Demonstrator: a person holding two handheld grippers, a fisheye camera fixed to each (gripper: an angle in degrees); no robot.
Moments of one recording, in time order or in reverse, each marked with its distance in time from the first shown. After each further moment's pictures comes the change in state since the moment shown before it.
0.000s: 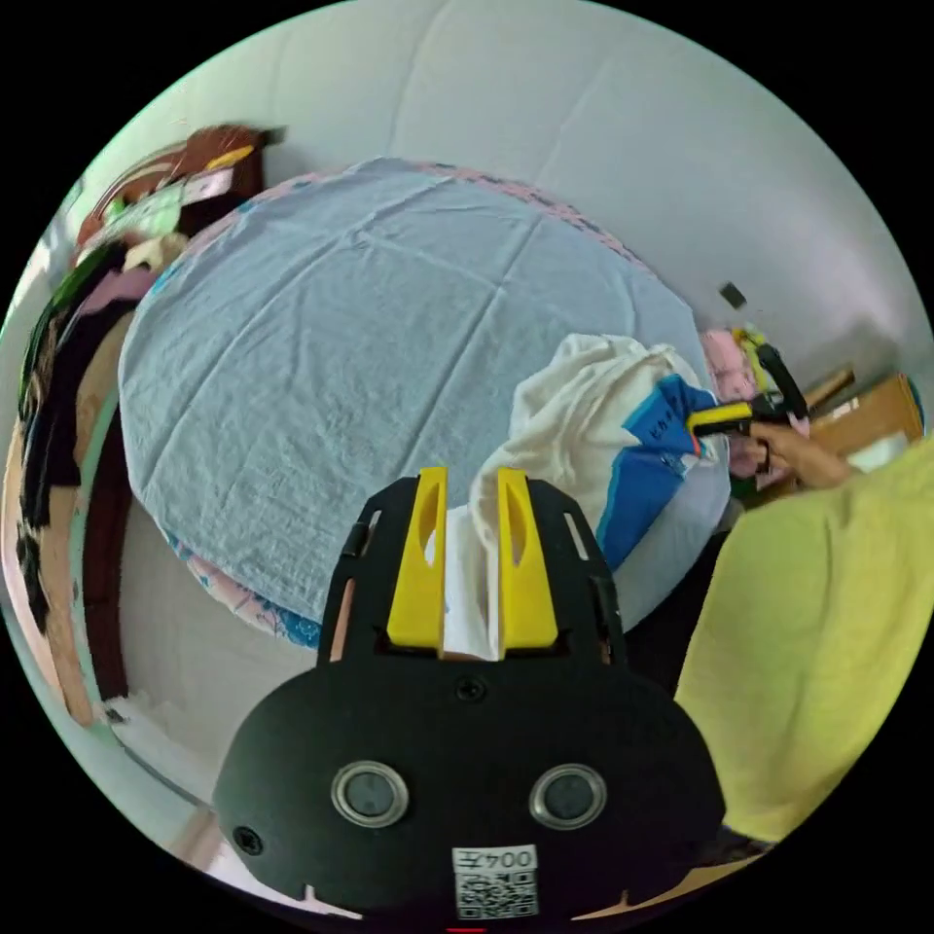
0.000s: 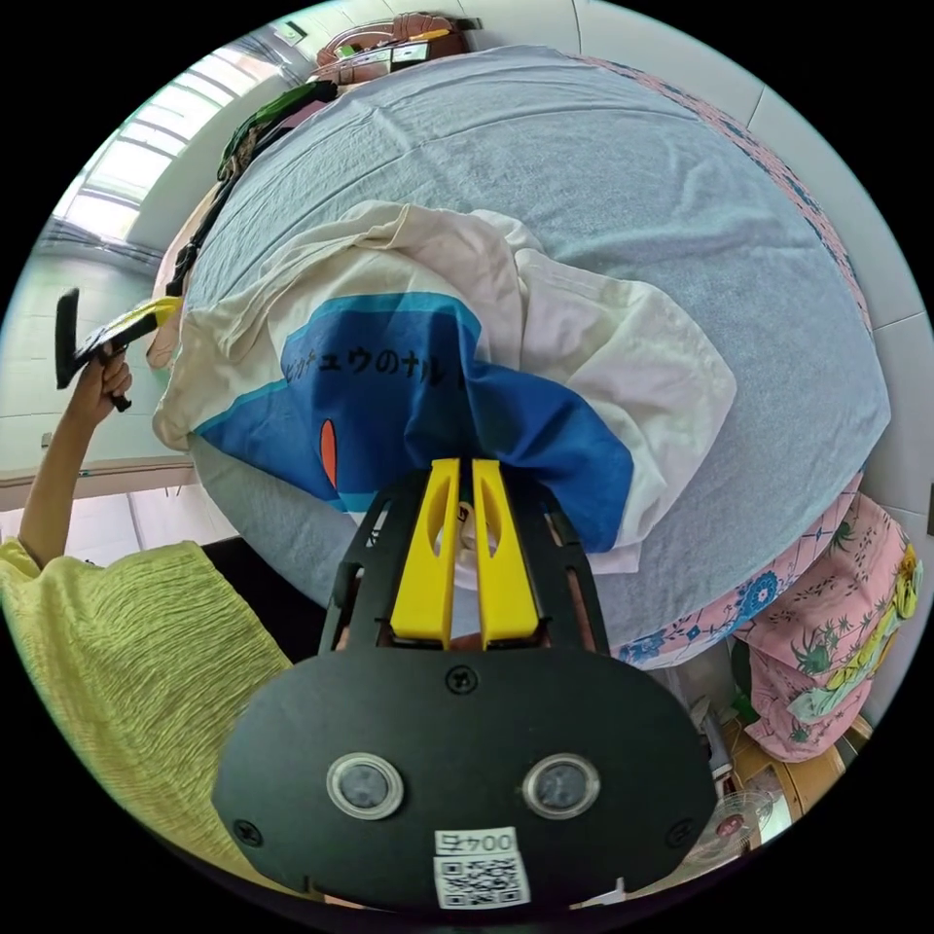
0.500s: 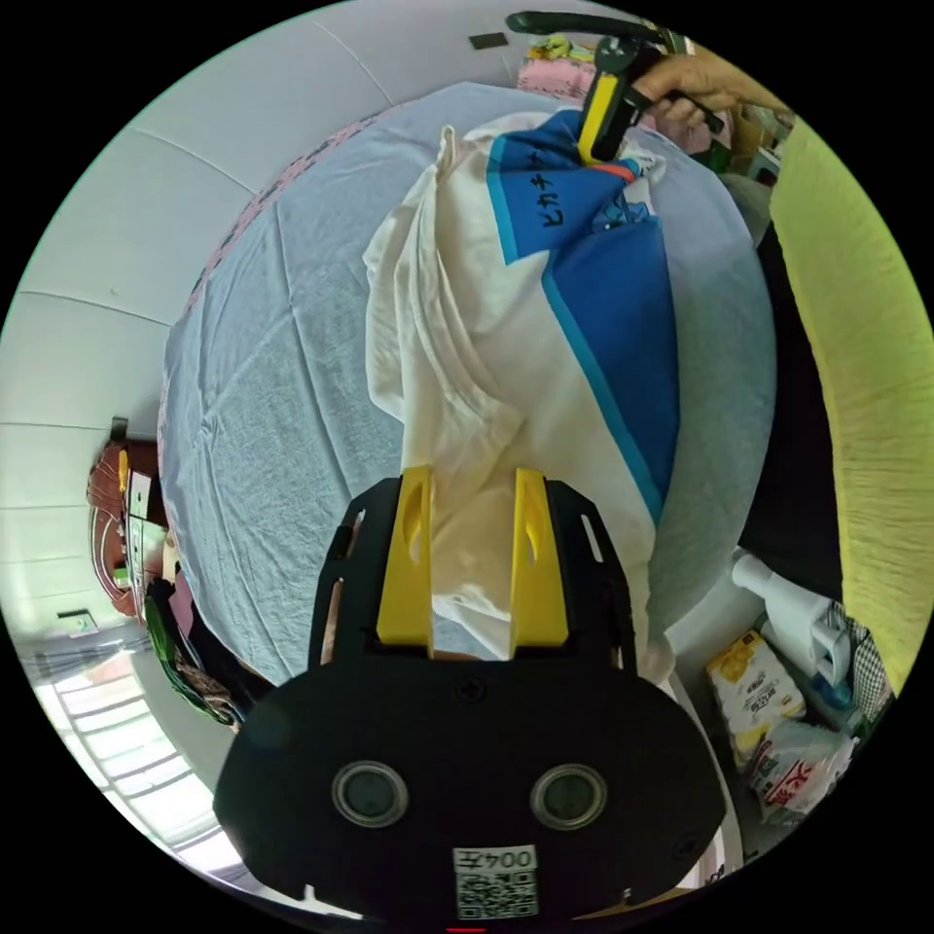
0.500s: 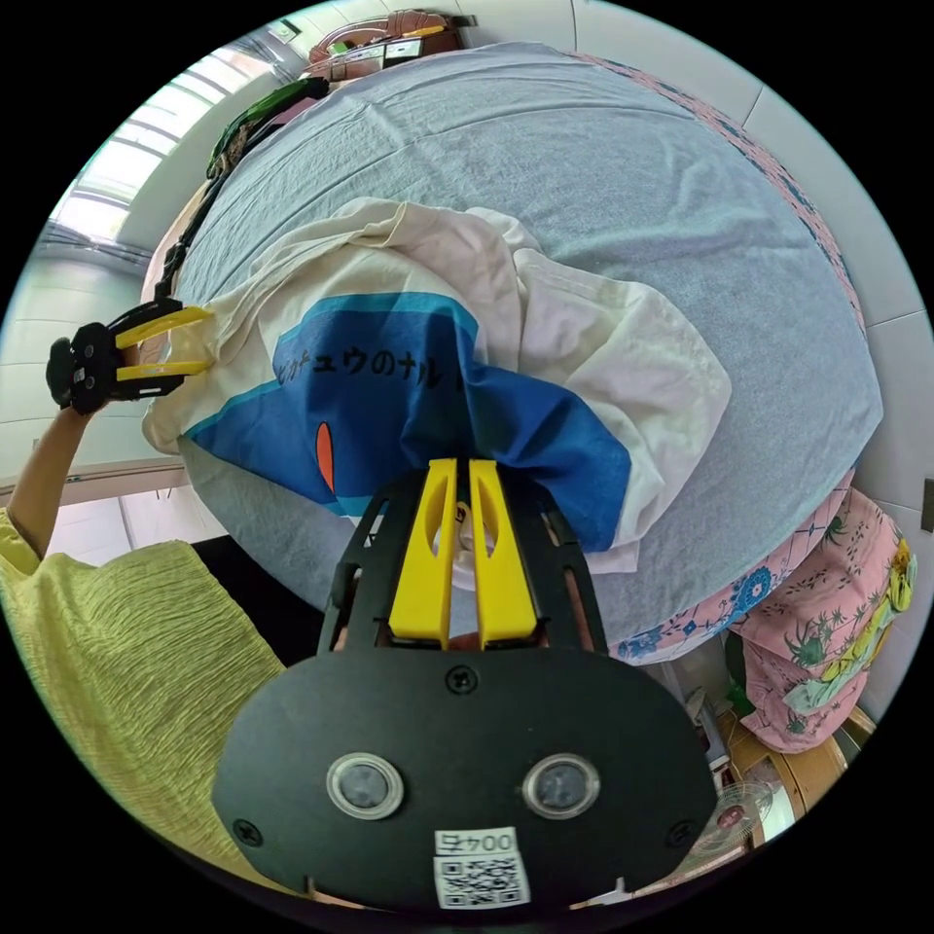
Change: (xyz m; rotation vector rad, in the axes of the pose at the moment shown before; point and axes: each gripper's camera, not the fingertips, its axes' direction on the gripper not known) left arm 0.135 0.000 0.143 -0.281 -0.335 0.757; right arm -0.028 -0.010 -0.008 -0.009 0.033 0.008
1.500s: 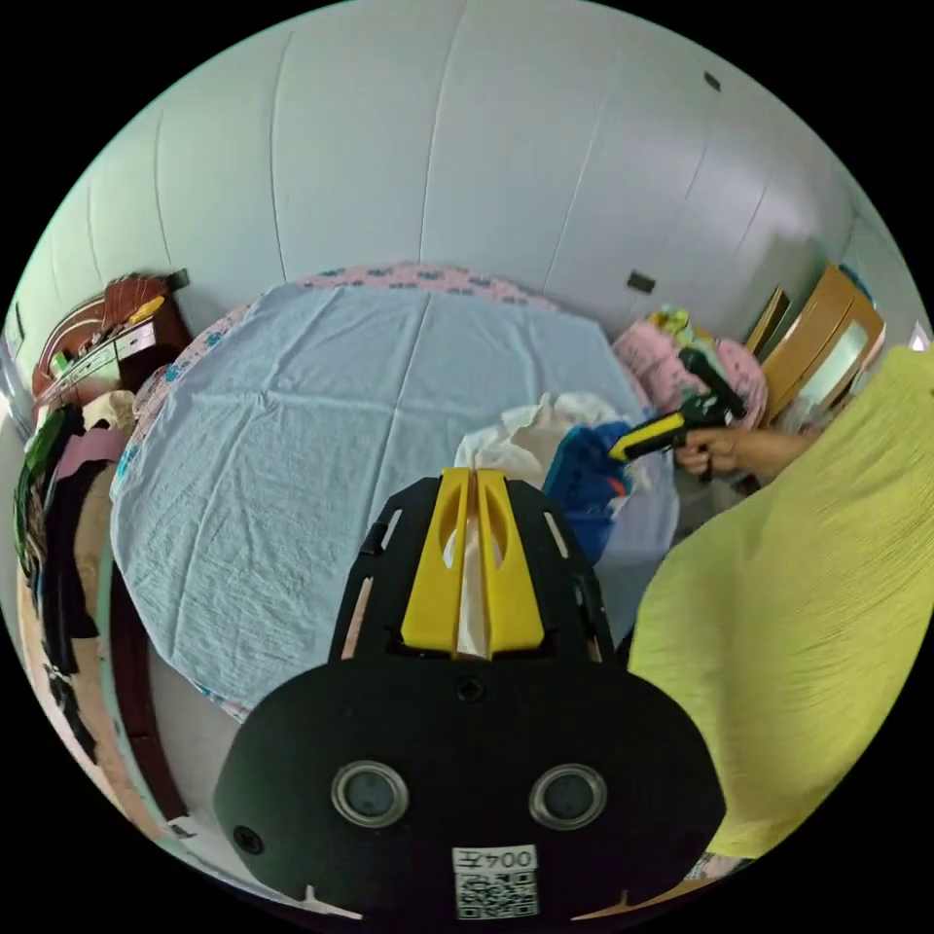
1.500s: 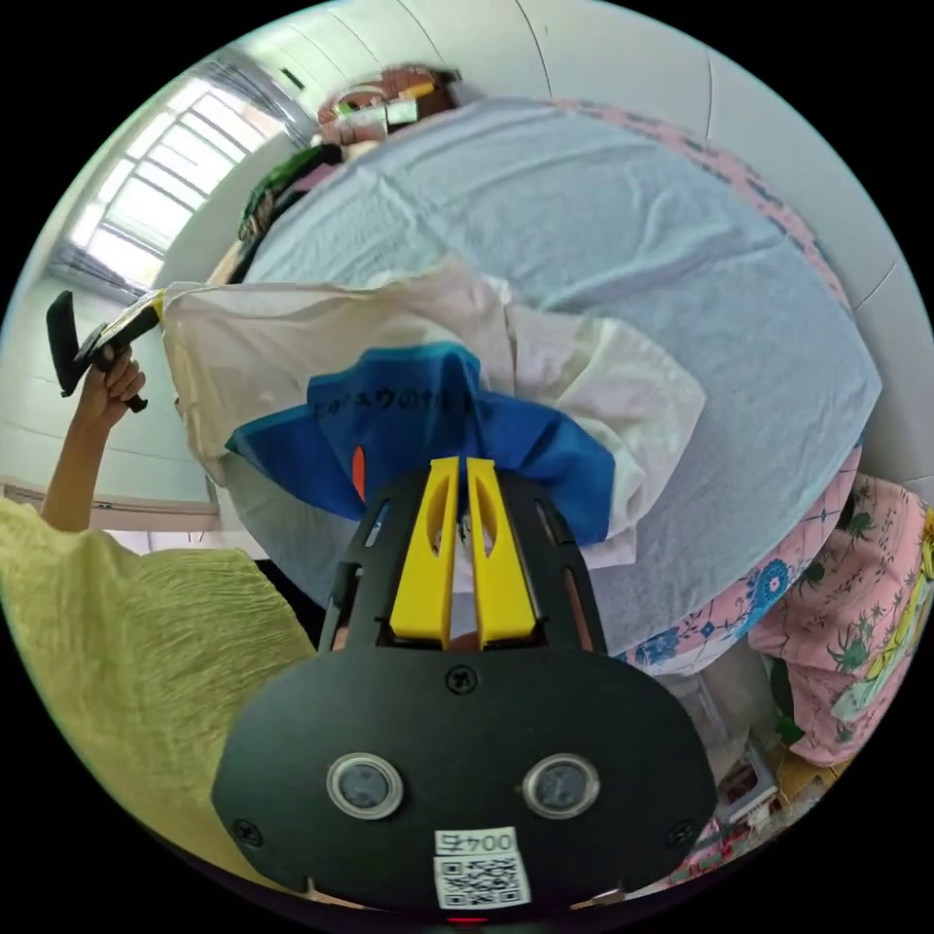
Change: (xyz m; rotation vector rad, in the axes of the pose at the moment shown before) left arm -0.126 0.056 -0.155 0.564 0.297 -0.661; right arm -0.065 0.111 -0.056 0.277 -0.113 0.022
